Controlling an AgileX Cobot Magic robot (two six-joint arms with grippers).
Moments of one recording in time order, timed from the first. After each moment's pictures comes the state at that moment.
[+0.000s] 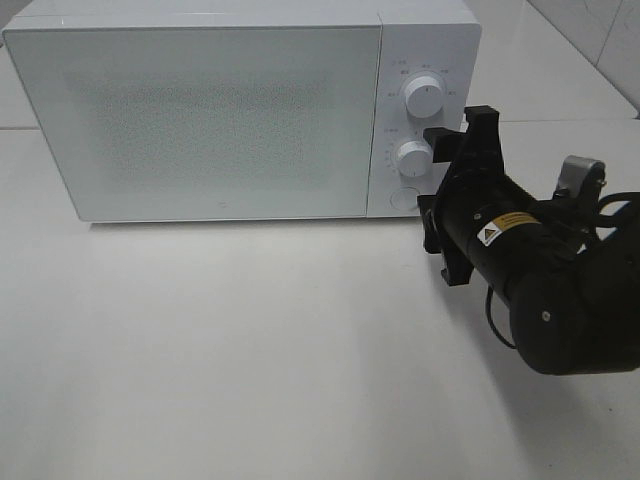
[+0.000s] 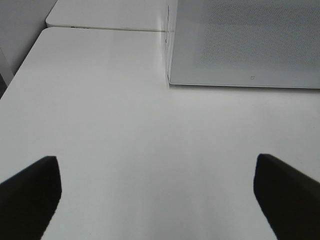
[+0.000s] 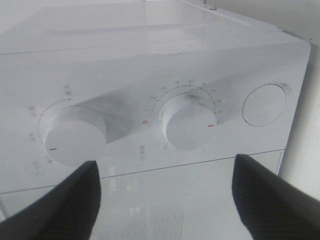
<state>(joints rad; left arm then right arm) 0.02 0.00 -0.51 -0.07 1.04 0.02 0.63 1.88 -0.52 0.48 -1.20 1.40</state>
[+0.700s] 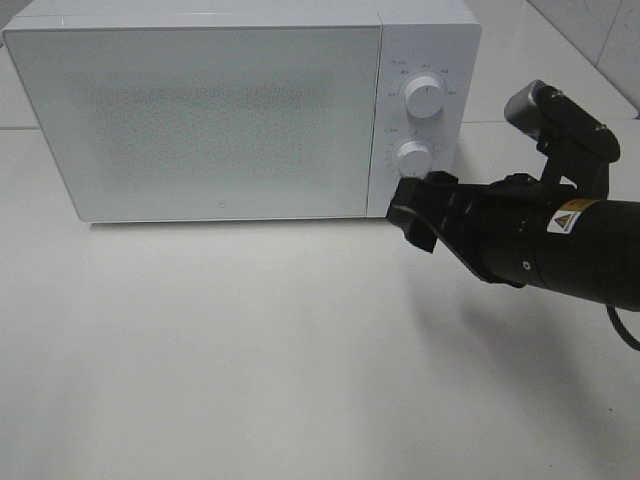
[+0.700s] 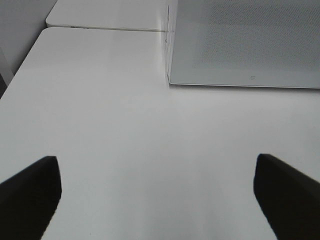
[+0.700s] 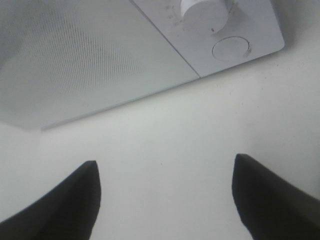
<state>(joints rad) 0.02 0.00 -0.51 -0.07 1.04 0.02 0.63 1.41 -0.46 0.46 -0.38 0.26</state>
